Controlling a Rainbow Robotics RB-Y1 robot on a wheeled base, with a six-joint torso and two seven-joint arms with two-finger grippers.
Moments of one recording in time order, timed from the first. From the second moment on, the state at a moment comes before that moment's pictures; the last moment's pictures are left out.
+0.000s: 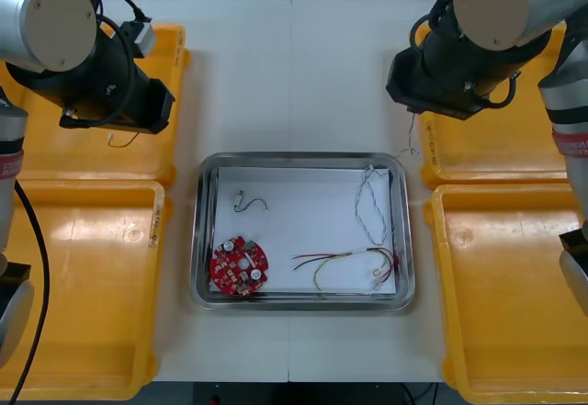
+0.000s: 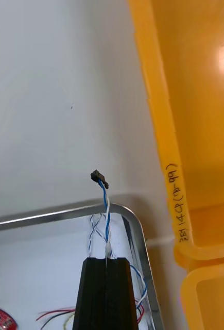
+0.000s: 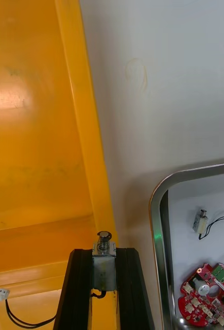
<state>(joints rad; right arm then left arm) -0.88 -0.46 0.21 -1.77 -0.57 1.92 0.75 -0.72 0.48 -0.04 -1.82 0.54 1.91 -1.33</state>
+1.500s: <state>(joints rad) -0.69 -0.33 0.52 -1.80 -0.33 1.82 1.12 -0.69 0.35 -0.36 -1.84 0.40 1.87 -0.97</state>
